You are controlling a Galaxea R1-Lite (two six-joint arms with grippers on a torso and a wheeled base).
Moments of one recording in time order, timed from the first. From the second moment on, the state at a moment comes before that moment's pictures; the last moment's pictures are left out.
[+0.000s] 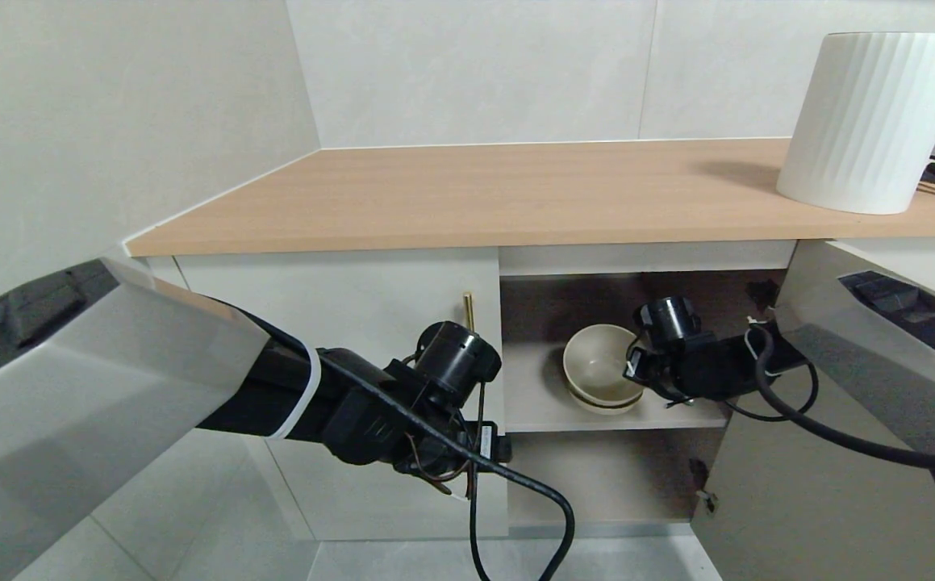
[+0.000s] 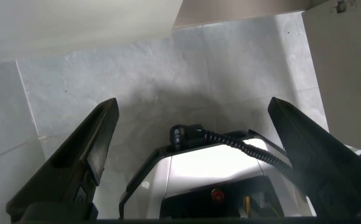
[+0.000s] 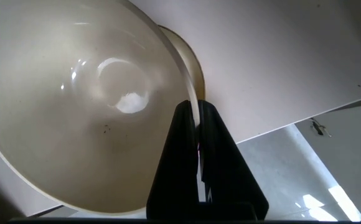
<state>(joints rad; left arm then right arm) -0.66 2.12 -1.21 0.10 0.14 -0.52 0.33 2.42 -1.49 -0.20 -0.33 0.66</state>
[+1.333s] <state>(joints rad) -0.66 2.12 -1.21 0.10 0.14 -0.52 0.33 2.42 -1.48 -0.18 -0.34 0.65</state>
